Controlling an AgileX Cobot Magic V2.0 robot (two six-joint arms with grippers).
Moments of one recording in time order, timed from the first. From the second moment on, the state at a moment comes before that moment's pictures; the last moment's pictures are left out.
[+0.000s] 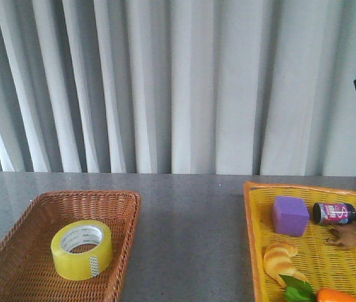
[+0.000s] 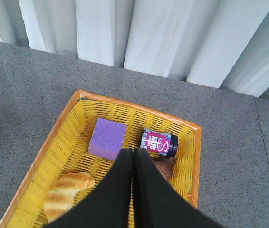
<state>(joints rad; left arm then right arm) -0.21 1.20 -1.54 0.36 0.62 -0.42 0.02 1.54 -2.03 -0.07 1.18 -0.11</state>
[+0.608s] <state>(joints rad) -0.21 1.17 -1.54 0.35 0.73 -0.34 0.02 1.54 -2.03 -0.07 1.18 -0.11</state>
